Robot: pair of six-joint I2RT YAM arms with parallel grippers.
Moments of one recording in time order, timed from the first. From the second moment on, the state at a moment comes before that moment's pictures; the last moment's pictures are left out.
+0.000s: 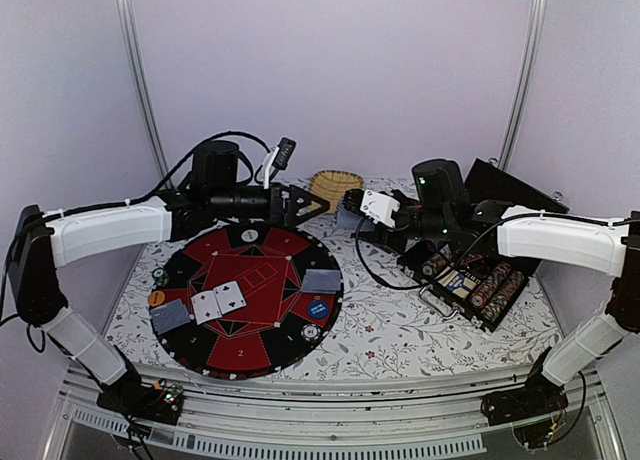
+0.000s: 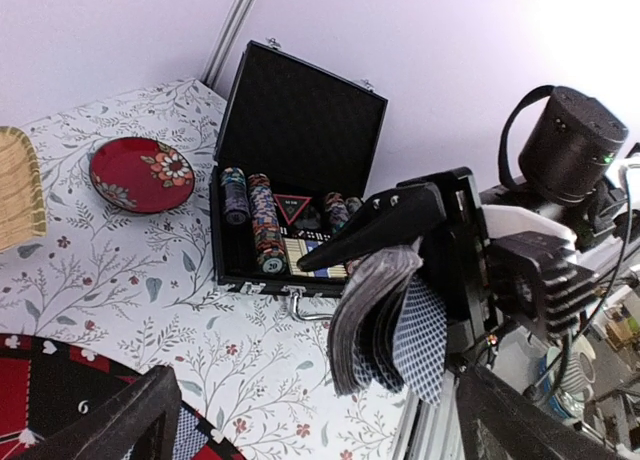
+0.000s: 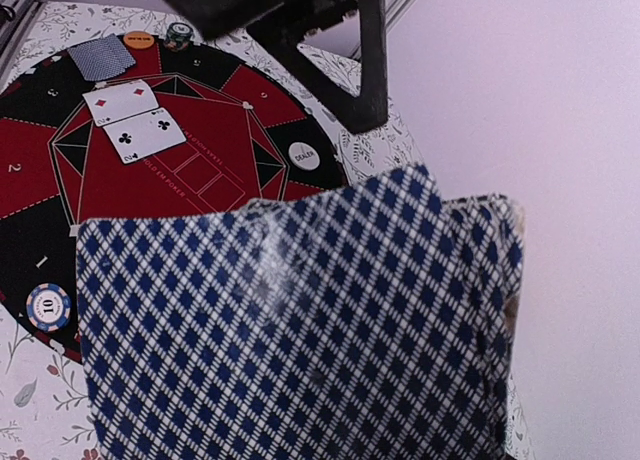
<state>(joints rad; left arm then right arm) -0.67 1.55 1.15 0.13 0.57 -0.37 0.79 1.50 1.11 -0.05 -0.15 -0.67</state>
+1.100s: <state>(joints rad) -0.71 1.68 1.17 0.19 0.72 -0.39 0.85 1.59 1.16 -0.04 -0.16 -0.67</state>
